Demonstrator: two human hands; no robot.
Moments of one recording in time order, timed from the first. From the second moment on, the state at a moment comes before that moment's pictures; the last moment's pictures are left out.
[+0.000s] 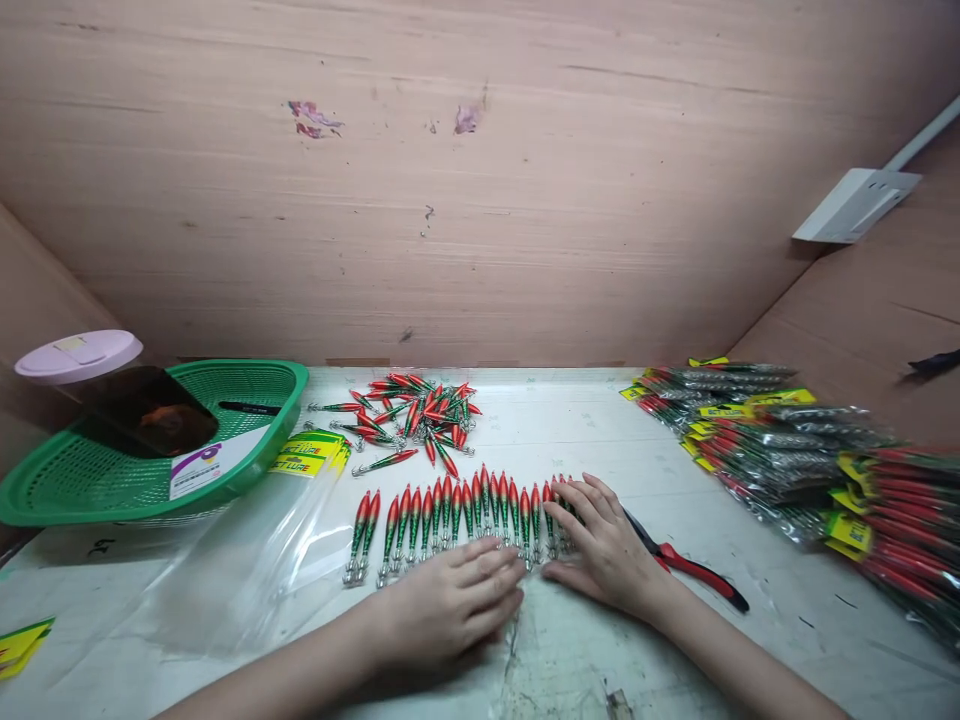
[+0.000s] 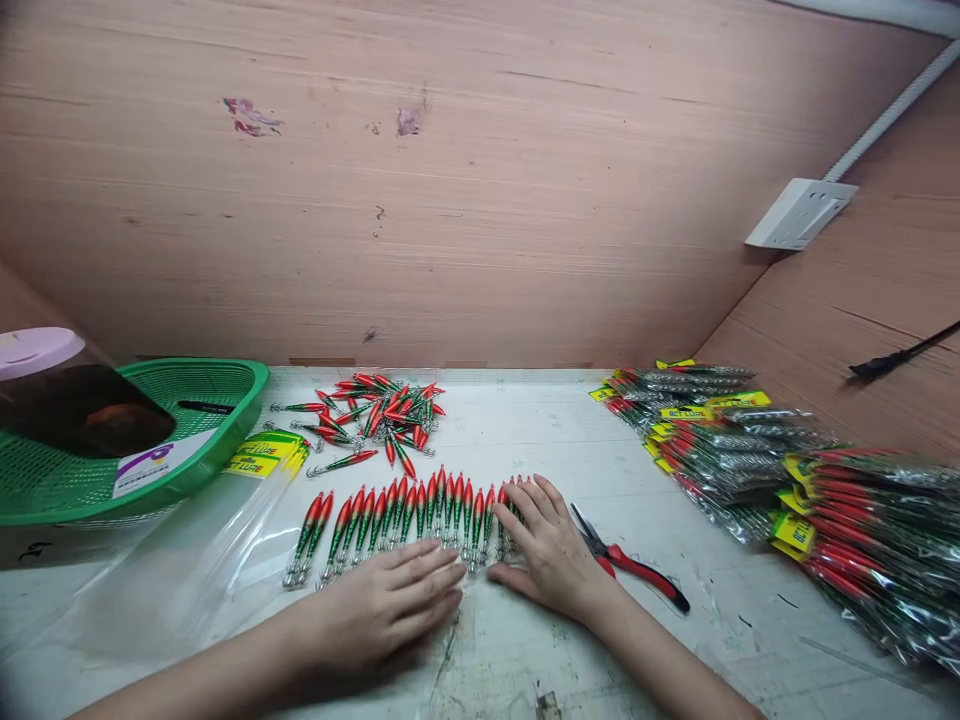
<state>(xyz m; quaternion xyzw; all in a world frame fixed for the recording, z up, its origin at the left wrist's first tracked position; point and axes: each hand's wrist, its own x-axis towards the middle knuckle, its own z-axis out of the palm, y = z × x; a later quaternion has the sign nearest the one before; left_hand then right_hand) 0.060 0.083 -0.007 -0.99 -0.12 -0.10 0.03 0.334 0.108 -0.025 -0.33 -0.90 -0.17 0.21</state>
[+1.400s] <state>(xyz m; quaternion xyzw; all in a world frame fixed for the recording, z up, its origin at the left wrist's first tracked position) 0.081 0.031 -0.050 -0.97 -0.20 -0.10 -0.06 0.326 0.100 -0.022 -0.34 -0.91 -0.10 0.20</state>
